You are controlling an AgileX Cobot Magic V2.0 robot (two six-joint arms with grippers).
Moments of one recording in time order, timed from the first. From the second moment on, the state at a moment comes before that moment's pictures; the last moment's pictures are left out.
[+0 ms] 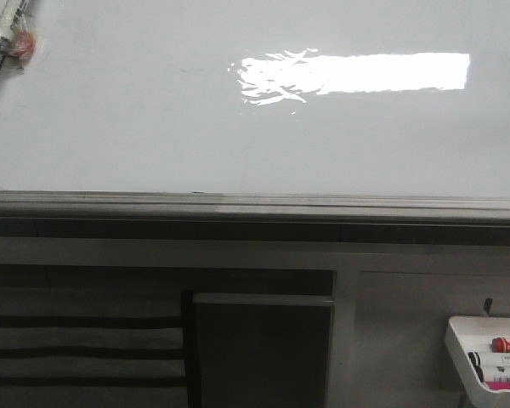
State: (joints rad) left arm -0.10 0.27 -0.51 -0.17 0.26 0.10; right arm 0.06 0.28 -0.51 0.01 0.41 0.08
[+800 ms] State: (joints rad) left arm -0.10 0.35 -0.52 -0.17 0.24 0.10; right arm 0.06 0.32 -0.52 -0.01 0.41 0.08
